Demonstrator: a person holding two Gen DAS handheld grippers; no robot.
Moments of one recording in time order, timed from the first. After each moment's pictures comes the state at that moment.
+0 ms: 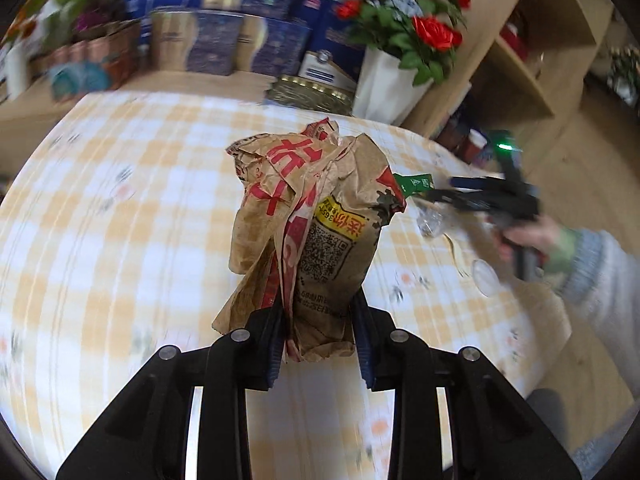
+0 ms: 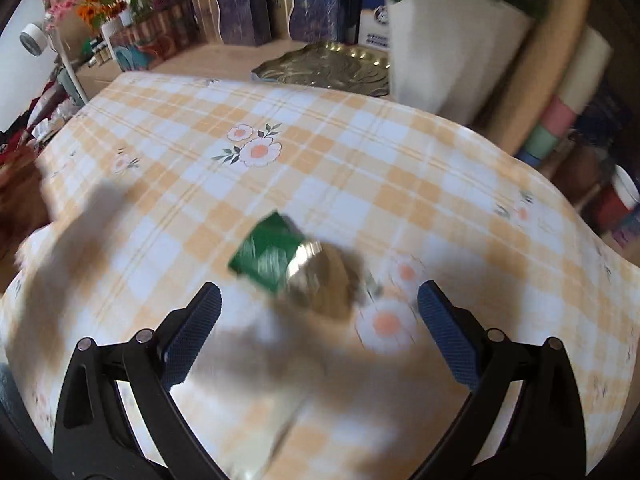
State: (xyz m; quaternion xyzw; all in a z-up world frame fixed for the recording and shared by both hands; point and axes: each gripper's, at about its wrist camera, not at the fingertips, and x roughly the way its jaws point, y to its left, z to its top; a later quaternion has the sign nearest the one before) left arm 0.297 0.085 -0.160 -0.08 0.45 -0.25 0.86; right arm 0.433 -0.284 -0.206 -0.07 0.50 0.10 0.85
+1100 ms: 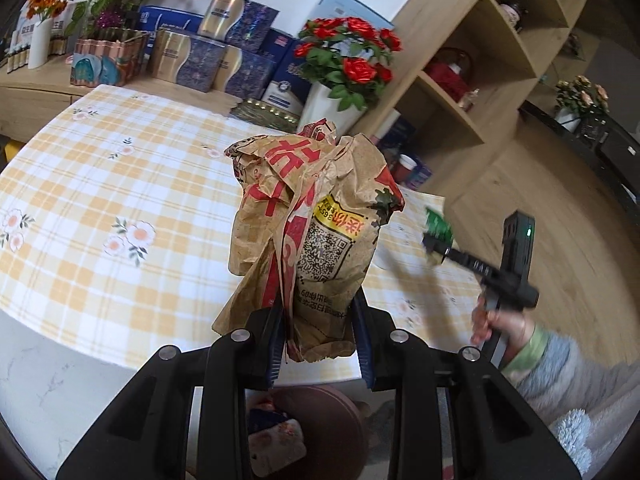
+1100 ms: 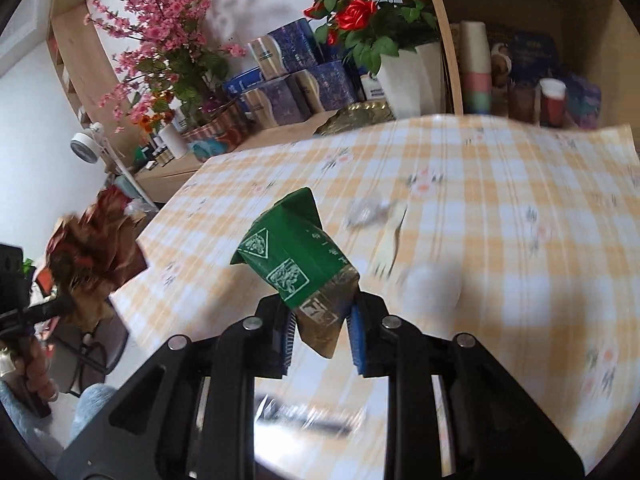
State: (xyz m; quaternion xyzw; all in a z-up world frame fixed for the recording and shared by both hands) left arm 0.131 0.092 -0.096 -0.16 0.39 -0.30 0.86; right arm 0.157 -0.301 -0.121 0.14 0.38 0.14 0.90
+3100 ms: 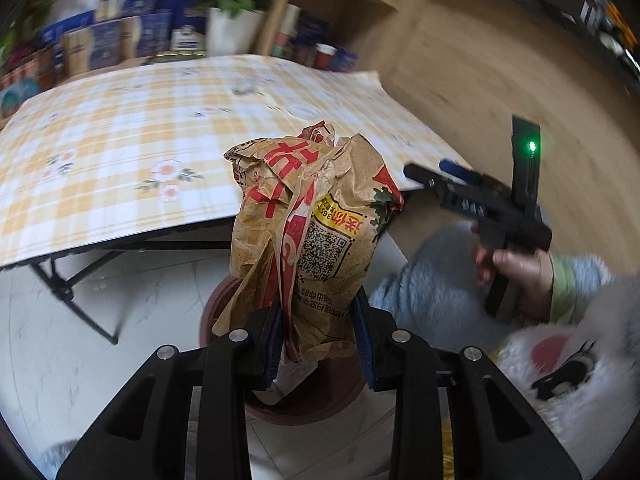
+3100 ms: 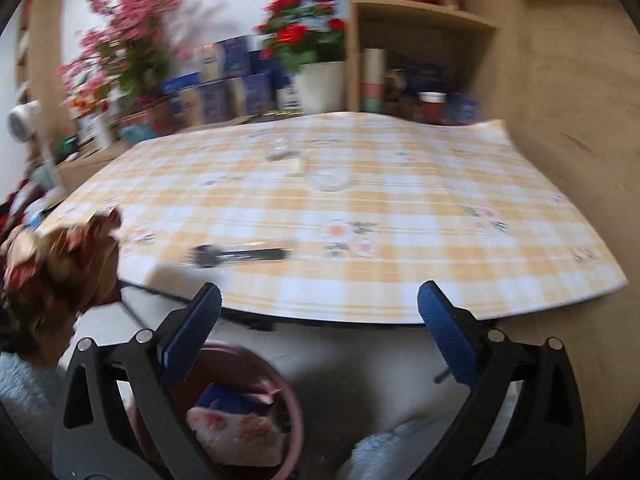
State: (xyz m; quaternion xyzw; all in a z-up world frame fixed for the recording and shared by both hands) left arm -0.007 0.027 -0.178 0.02 0.43 -0.41 0.80; right arm -0.031 -0.273 -0.170 0.05 0.33 -0.07 0.94
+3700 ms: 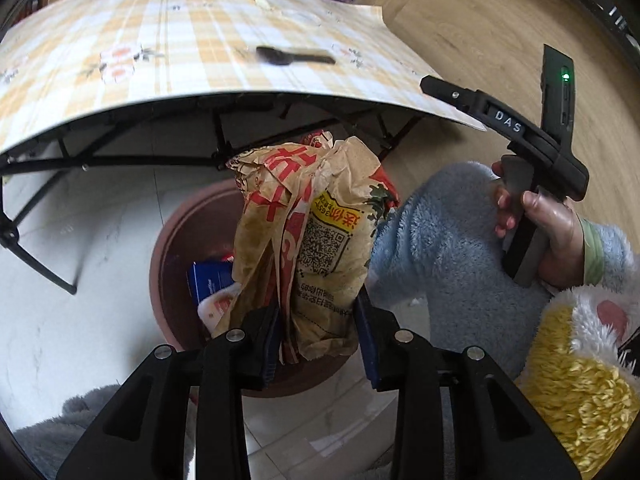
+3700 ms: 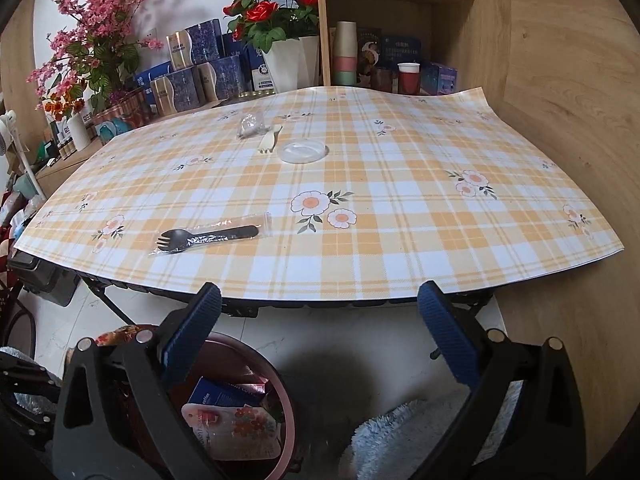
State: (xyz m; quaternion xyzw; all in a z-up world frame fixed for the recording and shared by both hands) left arm 0.008 0.003 -0.265 0.01 0.54 -0.43 0.73; right arm -0.022 -0.278 -0.191 0.07 0.36 -0.10 0.93
